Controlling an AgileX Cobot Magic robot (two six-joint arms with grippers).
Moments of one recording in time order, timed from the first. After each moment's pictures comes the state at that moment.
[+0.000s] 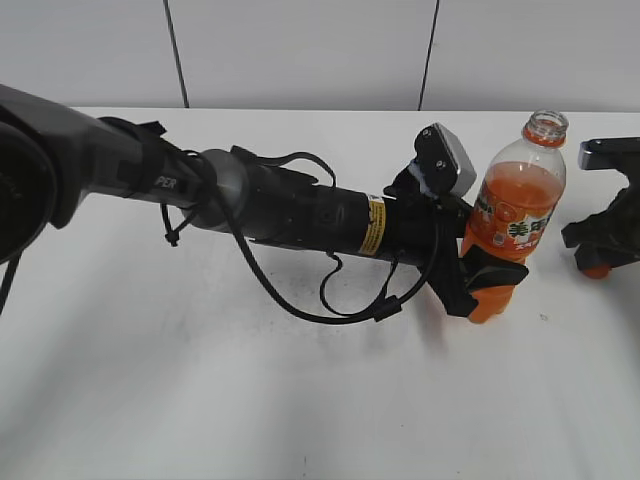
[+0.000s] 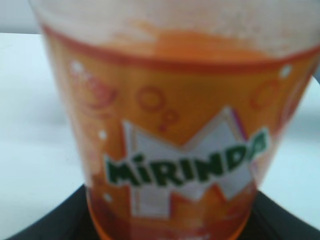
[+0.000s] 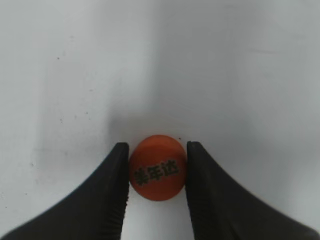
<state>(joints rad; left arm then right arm) -0.71 2.39 -1.56 1.24 -0.77 -0.82 -0.08 1.97 -1.03 0.13 0.37 -0.33</state>
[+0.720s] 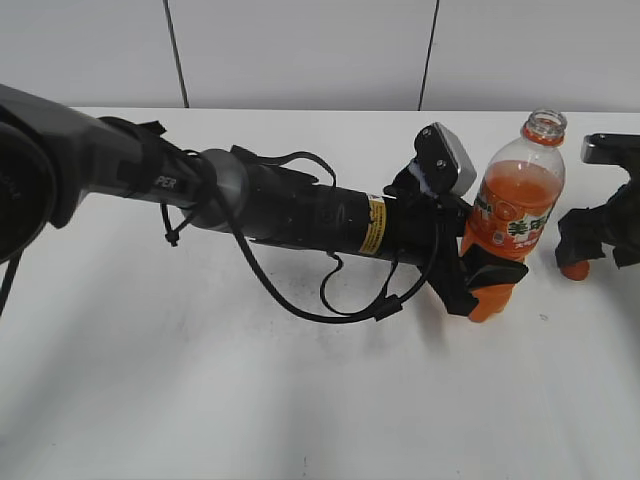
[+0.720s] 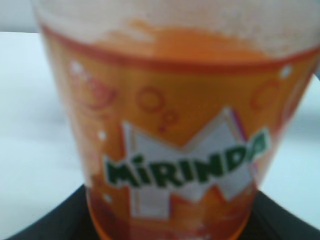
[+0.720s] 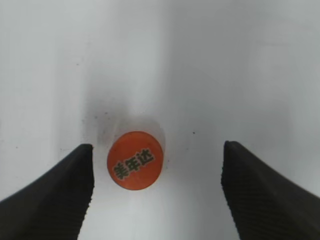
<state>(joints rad) -0.71 2.39 -1.56 1.23 -0.76 -0.82 -0.08 1.95 -1.03 0.21 0.40 -0.33</state>
